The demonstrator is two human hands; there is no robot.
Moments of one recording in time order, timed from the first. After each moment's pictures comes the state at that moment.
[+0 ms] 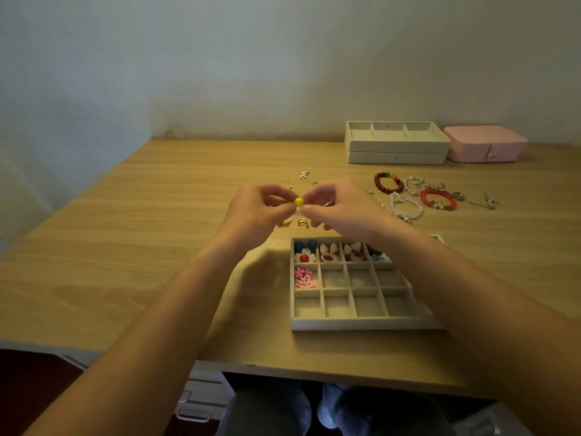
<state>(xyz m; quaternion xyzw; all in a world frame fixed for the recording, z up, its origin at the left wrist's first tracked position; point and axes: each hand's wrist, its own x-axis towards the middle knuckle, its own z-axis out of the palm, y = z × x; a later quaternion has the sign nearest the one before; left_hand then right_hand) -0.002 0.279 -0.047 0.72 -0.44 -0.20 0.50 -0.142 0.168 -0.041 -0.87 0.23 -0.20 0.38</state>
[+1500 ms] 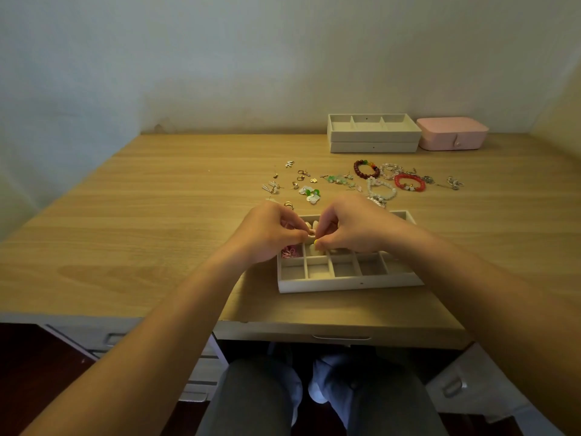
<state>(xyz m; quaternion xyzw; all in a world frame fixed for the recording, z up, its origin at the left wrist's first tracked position) -0.050 0.303 -0.061 0.74 -0.55 -0.20 0.34 -0.201 0.194 -0.042 -0.94 0.27 -0.05 0.22</state>
